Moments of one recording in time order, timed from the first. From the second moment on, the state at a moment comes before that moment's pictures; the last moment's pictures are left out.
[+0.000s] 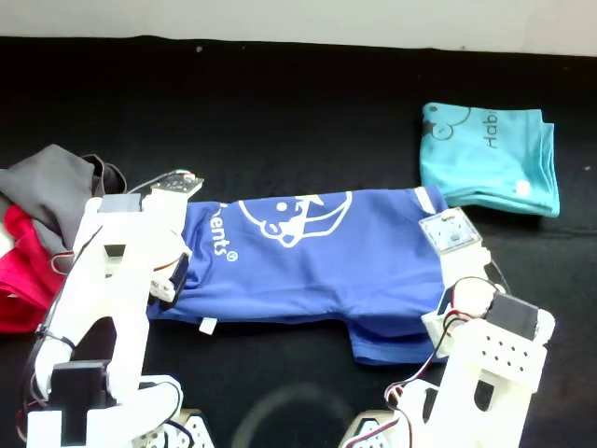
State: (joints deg) left arm -10.0 -13.7 38.9 76.8 -18.9; right arm 18.2 -54.7 57.3 80.2 43.7
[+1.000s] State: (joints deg) left arm -8.7 8.6 1.9 73.5 -12.1; right arm 1.5 -39.6 46.0 59.6 26.8
